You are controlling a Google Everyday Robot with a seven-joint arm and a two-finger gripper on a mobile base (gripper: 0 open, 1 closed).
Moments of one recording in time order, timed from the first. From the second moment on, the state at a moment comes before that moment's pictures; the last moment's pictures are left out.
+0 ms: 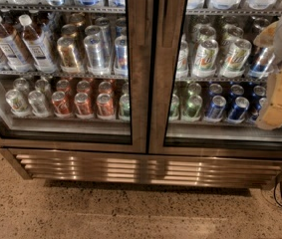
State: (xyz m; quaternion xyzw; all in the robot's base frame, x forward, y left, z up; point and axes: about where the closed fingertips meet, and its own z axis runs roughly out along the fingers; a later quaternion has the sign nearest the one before) arm 0.438 -0.216 0.976 -0.60 0.78 -0.03 0.16
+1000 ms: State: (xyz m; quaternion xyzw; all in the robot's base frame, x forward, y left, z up) arm 0.426 -0.160 0.970 -0.66 0.73 -0.06 0.15
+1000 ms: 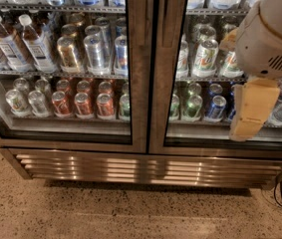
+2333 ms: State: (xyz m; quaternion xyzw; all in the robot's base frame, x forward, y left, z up) arm 0.428 -0.128 0.935 -0.69 0.71 -0.04 0.12
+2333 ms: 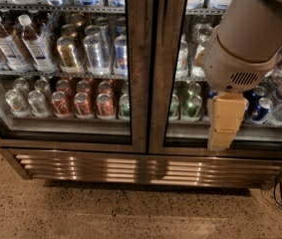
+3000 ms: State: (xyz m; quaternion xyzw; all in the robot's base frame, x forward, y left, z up) arm 0.433 -0.126 0.909 -0.70 0.71 -0.01 0.09
